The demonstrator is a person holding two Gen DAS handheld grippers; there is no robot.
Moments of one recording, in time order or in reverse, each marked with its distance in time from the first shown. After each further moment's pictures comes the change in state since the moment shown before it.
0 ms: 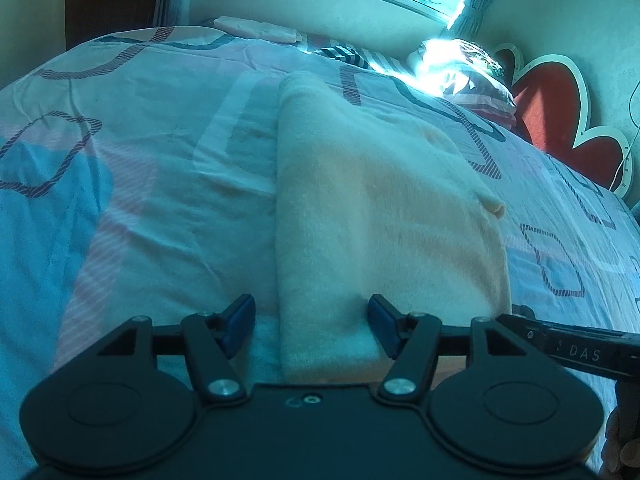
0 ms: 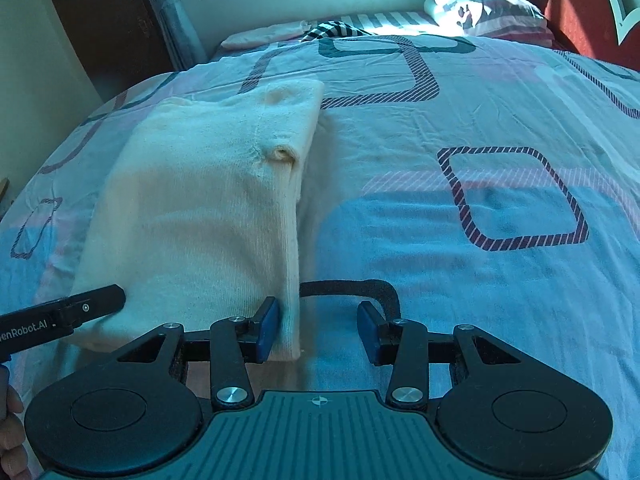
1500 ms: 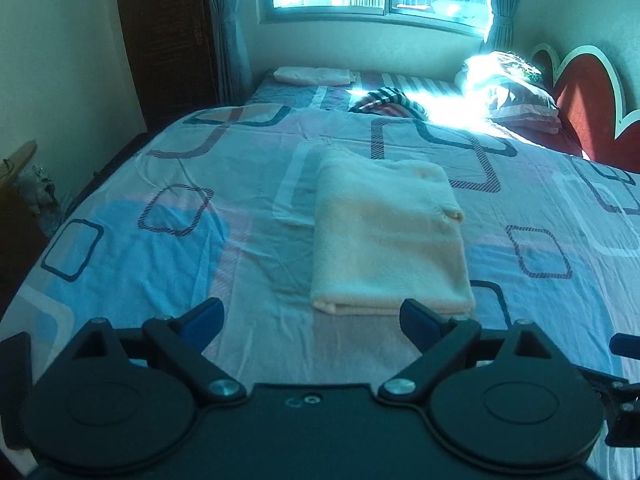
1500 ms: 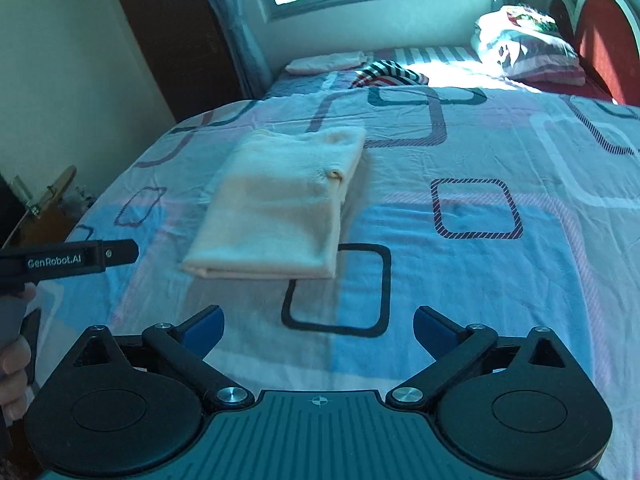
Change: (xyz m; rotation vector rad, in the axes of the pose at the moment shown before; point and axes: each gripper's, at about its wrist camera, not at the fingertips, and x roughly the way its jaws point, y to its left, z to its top) left arm -0.181 -0.088 -0.026 0.067 -0.102 0.301; right arm -0.190 -0.007 -0.054 -0.140 -0.103 0.143
